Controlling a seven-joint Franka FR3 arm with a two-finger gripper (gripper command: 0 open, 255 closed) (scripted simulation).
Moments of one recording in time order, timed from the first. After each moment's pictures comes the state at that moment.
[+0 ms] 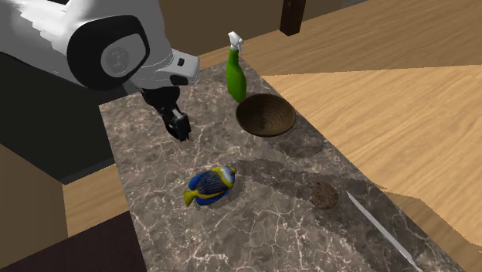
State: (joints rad) arm 0.21 -0.12 0.48 -2.41 0.07 2.30 0.40
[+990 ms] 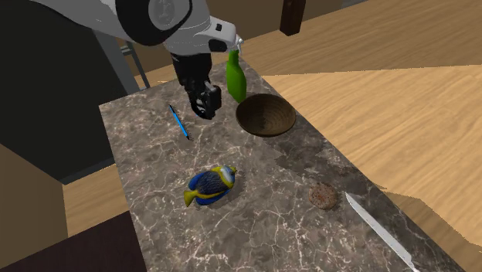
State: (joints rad) arm 0.16 0.00 0.43 -2.15 0.00 2.15 0.35
